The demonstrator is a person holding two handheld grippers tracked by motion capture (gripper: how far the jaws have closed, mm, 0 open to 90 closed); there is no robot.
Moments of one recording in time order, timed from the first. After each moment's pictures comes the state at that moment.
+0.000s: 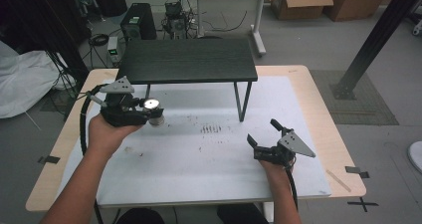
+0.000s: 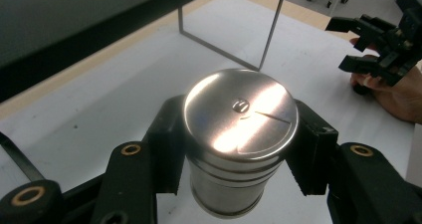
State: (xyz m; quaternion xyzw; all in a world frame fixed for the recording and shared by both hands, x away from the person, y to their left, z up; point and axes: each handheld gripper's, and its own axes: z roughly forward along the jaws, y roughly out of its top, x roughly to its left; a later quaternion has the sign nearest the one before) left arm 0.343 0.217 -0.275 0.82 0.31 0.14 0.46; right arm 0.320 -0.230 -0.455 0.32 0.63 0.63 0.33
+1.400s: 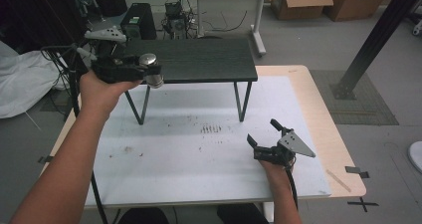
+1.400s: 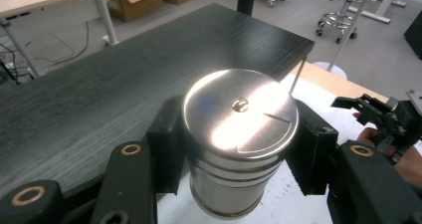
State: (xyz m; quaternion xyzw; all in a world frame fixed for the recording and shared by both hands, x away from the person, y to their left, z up) left arm 0.381 0.211 -0.184 0.79 0.33 0.17 0.48; right arm 0.320 -0.230 -0.455 0.32 0.63 0.63 0.33
